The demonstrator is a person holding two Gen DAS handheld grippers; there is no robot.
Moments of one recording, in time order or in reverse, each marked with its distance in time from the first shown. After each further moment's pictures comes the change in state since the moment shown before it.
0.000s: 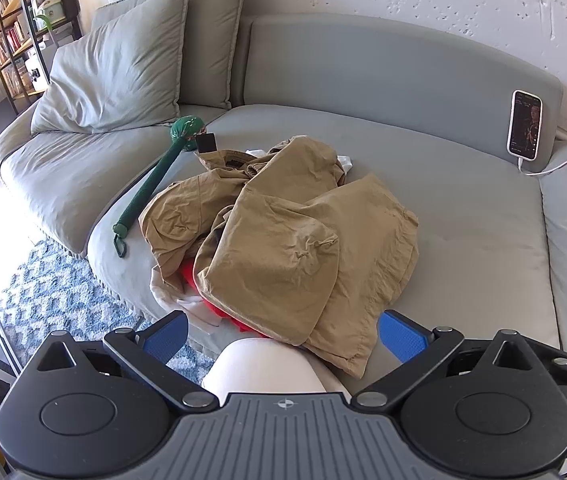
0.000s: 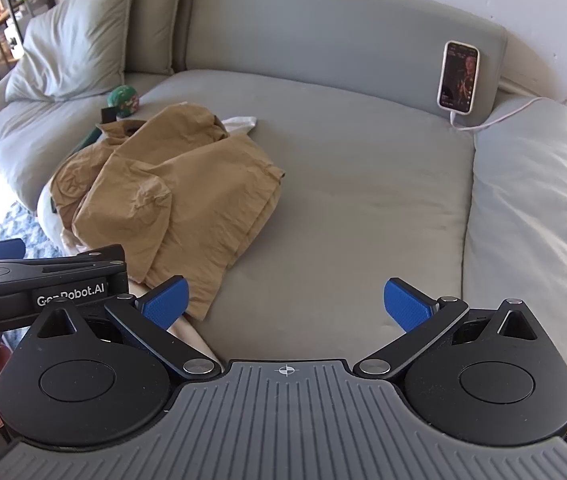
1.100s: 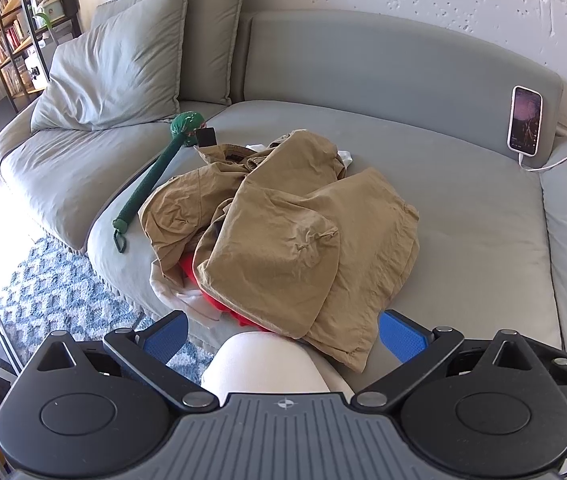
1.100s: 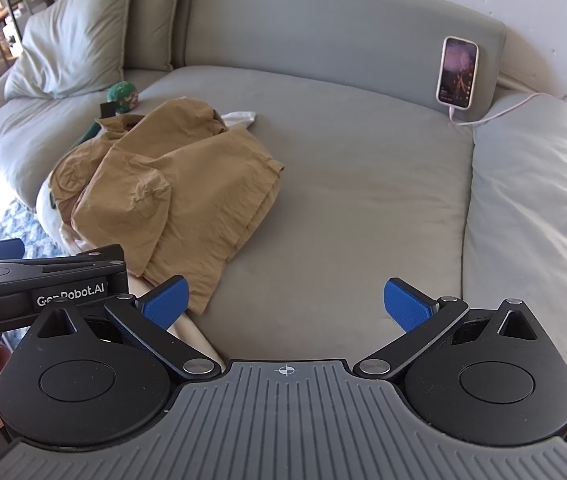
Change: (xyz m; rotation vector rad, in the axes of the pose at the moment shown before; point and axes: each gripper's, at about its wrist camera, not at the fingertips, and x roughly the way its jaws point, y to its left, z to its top) left arm 0.001 0.000 -0.005 0.001 0.008 0.001; right arm 0.001 -0.001 -0.005 0.002 0.009 -0.002
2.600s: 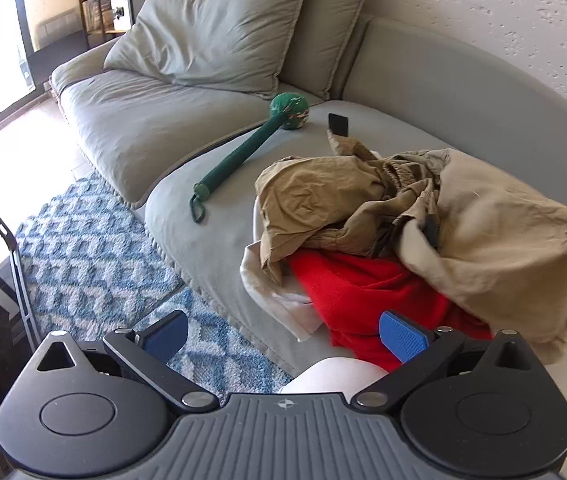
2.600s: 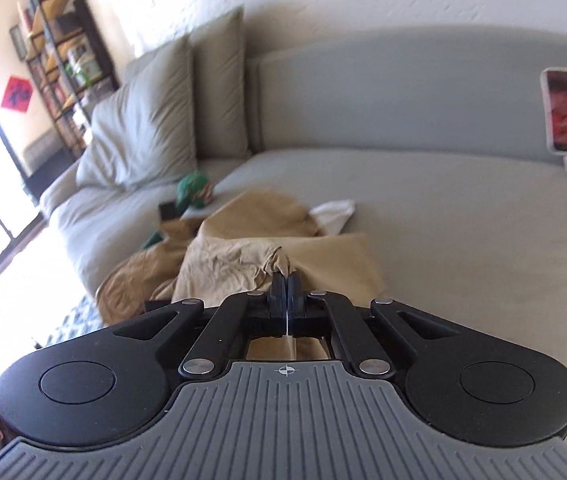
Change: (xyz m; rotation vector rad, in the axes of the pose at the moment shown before) left arm 0.033 0.092 -0.003 -0.259 -0.023 0.075; right arm 0.089 0.013 0.052 0.104 -0.302 0.281
